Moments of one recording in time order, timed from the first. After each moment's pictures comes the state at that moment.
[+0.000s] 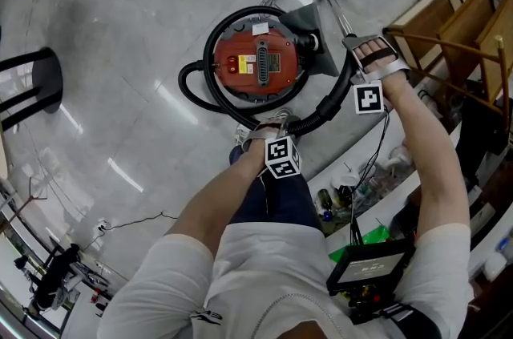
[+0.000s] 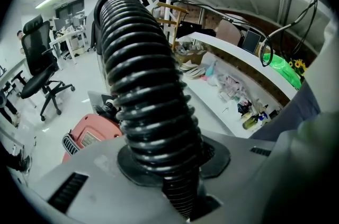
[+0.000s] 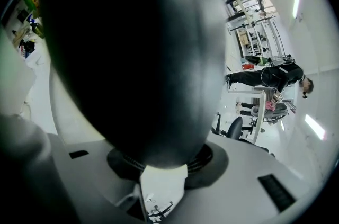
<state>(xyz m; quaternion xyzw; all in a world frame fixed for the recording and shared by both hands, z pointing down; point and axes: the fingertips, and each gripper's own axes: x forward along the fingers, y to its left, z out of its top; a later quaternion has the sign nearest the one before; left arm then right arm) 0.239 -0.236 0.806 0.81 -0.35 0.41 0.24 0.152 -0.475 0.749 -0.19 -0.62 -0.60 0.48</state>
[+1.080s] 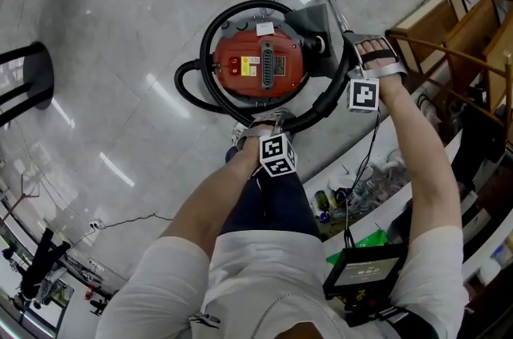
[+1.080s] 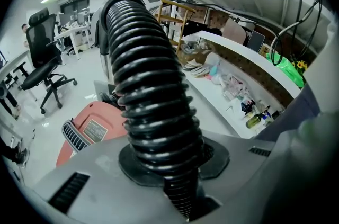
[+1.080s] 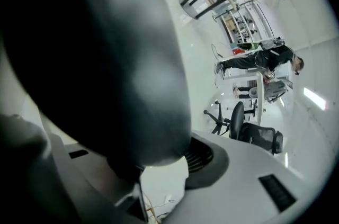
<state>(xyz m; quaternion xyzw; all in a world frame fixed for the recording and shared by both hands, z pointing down) 0.205 -0.237 0.831 0.81 -0.36 0.40 0.25 0.121 -0.486 0.777 -0.14 -0.64 -0.55 0.52</state>
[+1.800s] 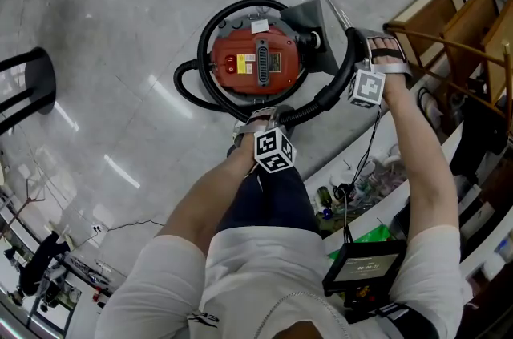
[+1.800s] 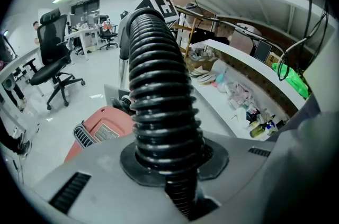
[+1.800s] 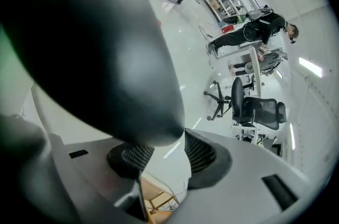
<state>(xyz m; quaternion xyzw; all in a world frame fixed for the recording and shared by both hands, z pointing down) 0.191 -0.254 0.810 0.80 -0.40 0.37 0.26 0.155 -0.519 0.771 -0.05 -0.66 -0.48 0.58</state>
